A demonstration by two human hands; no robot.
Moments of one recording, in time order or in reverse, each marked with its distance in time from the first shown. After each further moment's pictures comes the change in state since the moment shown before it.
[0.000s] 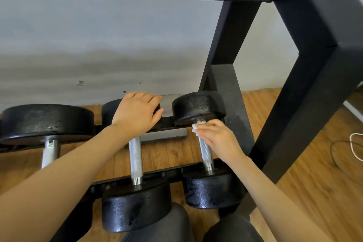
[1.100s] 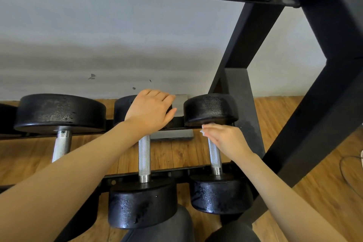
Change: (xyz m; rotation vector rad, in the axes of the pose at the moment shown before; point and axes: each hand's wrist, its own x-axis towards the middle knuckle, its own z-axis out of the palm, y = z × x) left_hand 0.001 -0.005 0.011 -0.015 0.032 0.010; right_hand 0.020 0.014 0.011 -0.185 -0.001 -0.238
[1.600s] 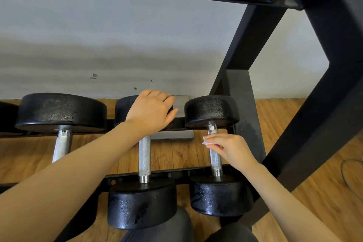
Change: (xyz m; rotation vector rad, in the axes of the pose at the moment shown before) left_hand 0.001 0.000 0.002 0.018 -0.007 -0.001; right_hand -0.020 -0.007 -0.009 0.325 -0.044 0.175
